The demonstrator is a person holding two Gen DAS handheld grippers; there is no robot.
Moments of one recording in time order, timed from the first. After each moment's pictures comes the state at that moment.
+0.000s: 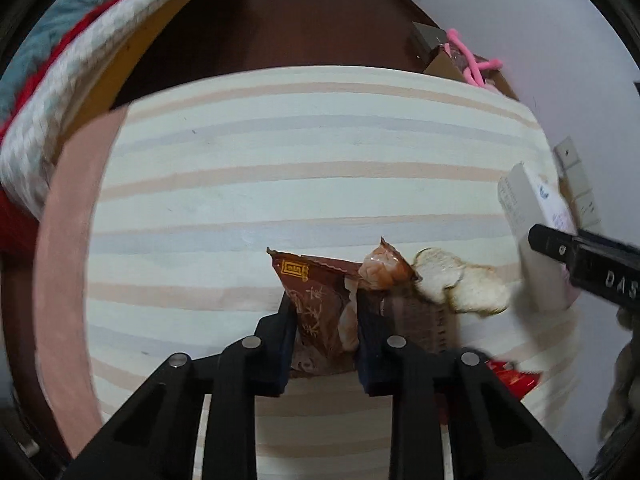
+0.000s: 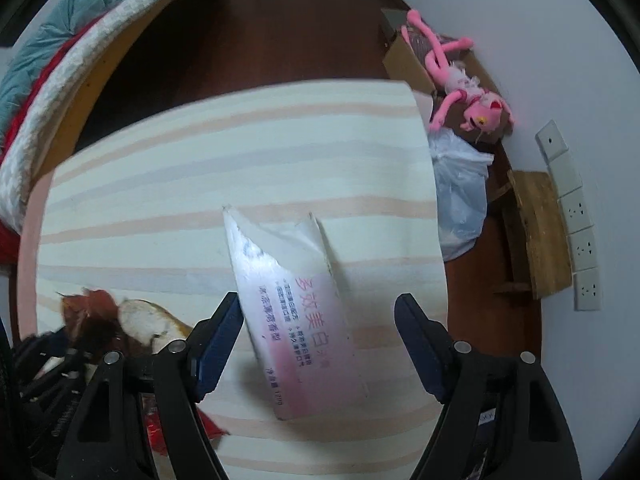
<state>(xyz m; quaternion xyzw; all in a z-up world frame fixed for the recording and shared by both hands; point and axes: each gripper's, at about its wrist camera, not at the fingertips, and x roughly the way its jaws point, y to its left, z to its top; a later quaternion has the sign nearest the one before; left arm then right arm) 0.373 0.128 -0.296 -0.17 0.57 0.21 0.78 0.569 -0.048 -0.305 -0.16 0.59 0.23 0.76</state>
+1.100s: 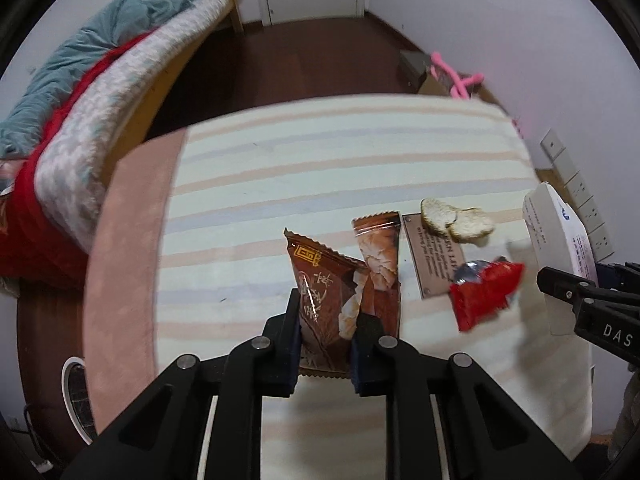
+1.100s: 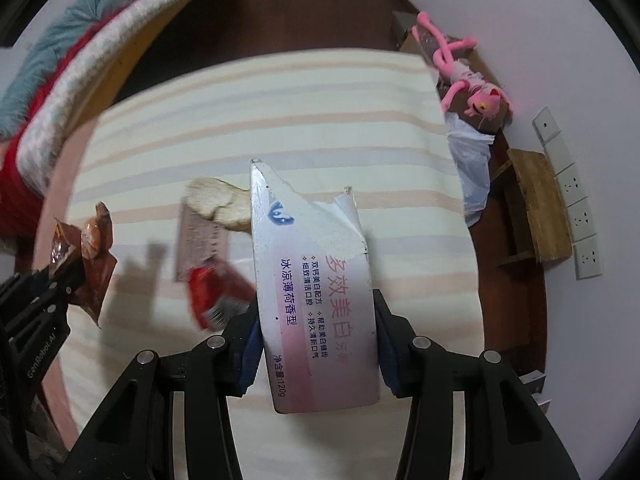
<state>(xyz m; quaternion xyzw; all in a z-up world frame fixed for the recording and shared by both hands) 0.288 0.108 -0.248 -0.13 0.51 0.22 0.82 0.437 -0.074 -0.262 -0.15 0.57 0.25 0.77</state>
